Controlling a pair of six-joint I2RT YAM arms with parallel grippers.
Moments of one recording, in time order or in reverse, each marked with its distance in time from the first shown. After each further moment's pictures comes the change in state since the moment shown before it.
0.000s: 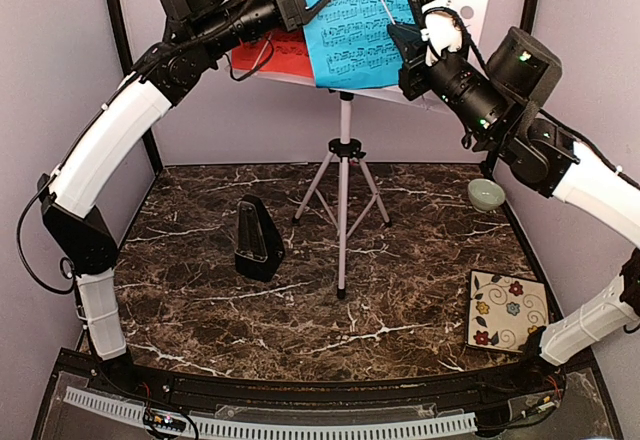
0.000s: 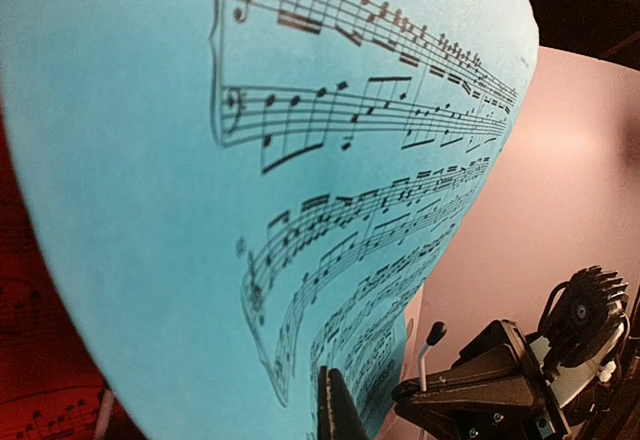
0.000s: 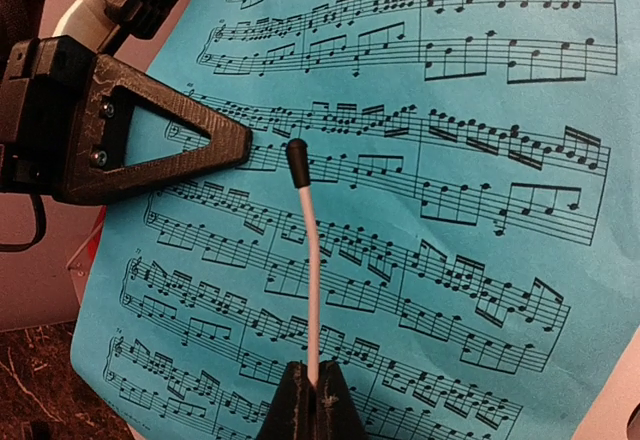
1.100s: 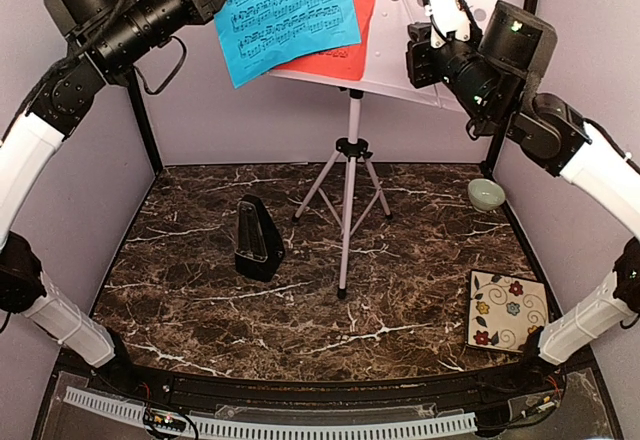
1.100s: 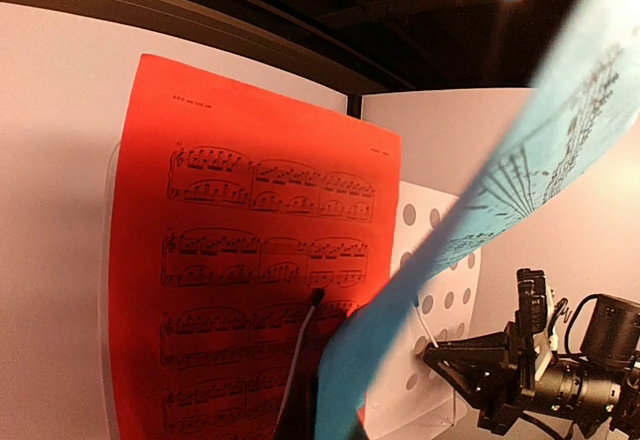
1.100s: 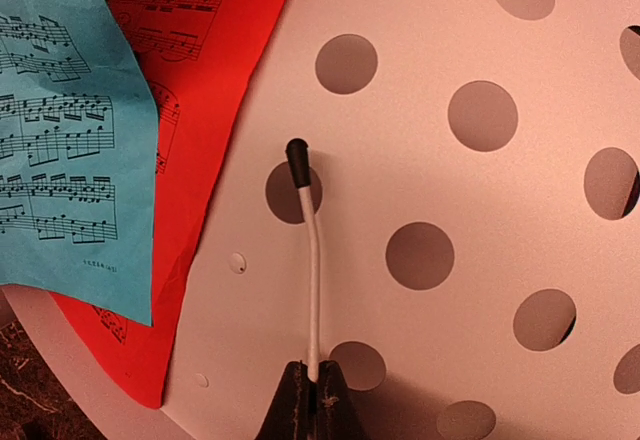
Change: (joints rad) left arm -0.067 -0.476 -0.433 -0.009 -0.443 0.146; right arm 0.024 0.072 0.215 -0.295 0.335 0.188
